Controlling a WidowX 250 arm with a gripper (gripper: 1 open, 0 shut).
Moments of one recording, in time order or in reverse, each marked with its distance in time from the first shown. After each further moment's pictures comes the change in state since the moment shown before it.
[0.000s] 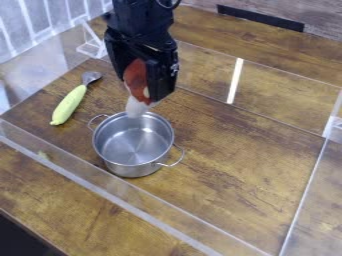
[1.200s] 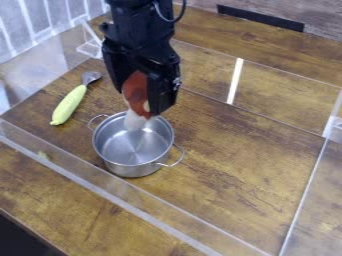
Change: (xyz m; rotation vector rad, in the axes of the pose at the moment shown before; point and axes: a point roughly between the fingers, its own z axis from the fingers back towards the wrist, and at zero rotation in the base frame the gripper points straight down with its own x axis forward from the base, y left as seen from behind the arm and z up) arm -0.014 -0.010 0.000 0.007 0.011 0.028
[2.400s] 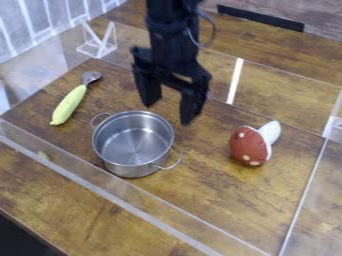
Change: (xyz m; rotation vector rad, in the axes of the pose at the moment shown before) arm 0.035 -0.015 -0.050 -0.008 0.053 0.106
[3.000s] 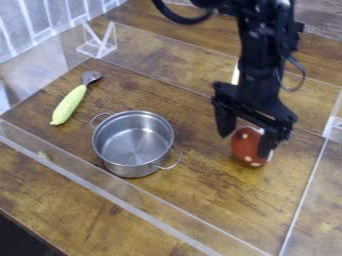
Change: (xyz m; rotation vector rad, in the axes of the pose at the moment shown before) arm 0.048 -0.075 -0.044 -0.009 -0.004 -0.092
